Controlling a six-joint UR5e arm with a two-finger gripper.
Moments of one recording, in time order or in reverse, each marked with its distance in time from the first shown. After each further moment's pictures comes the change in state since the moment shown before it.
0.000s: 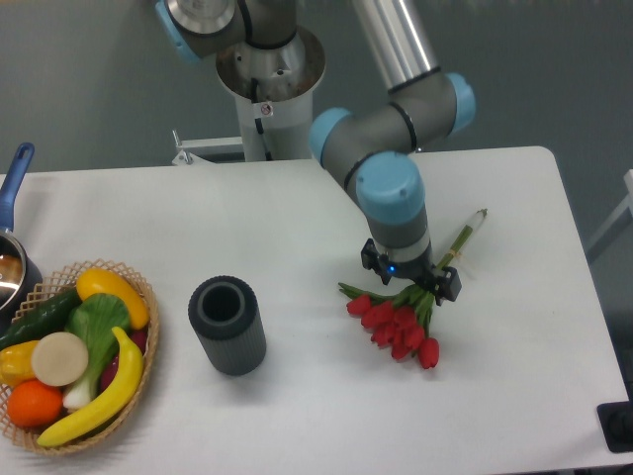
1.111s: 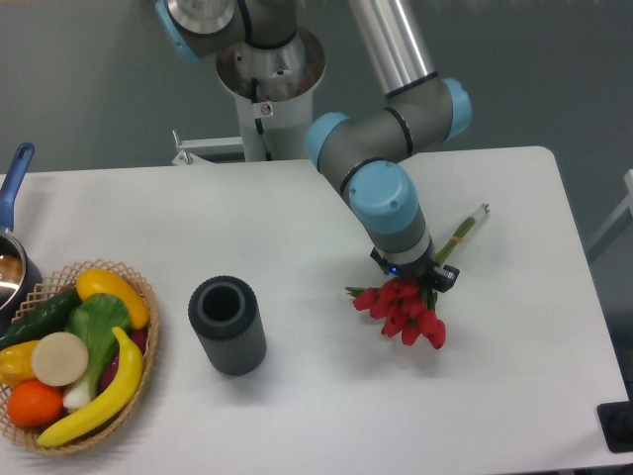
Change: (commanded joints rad) arm -0.032 -0.188 0.015 -0.002 0.175 -0.003
